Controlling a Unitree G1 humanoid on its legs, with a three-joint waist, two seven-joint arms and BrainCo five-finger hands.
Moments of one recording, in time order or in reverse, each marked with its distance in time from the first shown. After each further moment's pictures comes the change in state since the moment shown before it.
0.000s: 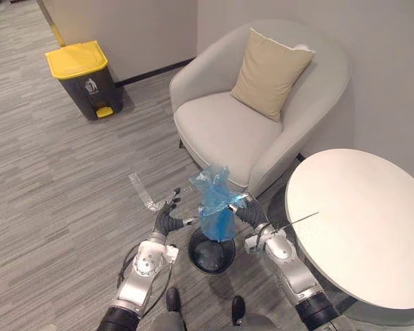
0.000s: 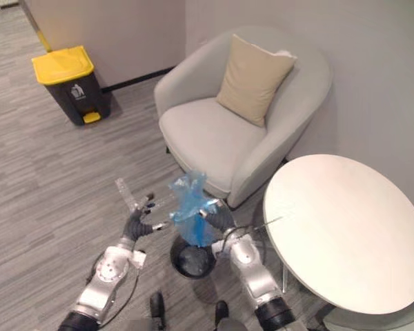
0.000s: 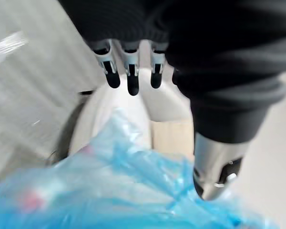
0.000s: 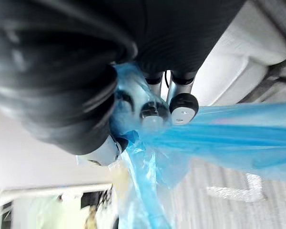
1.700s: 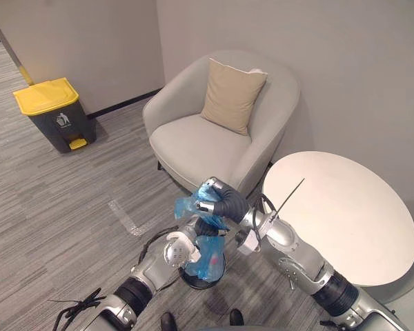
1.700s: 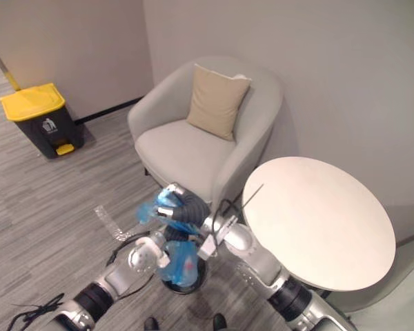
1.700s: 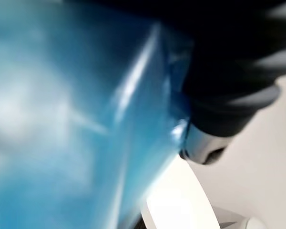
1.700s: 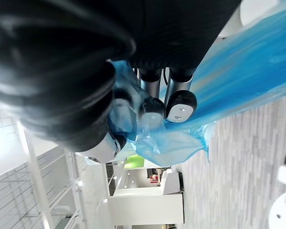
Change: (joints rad) left arm -0.211 -0.018 -0.301 0.237 0.191 -0.054 -0.056; right arm -0.132 -0.170 0.258 -0.280 0.356 -0.060 0.184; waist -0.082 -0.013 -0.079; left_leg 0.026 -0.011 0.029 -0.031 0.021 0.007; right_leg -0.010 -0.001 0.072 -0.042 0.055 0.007
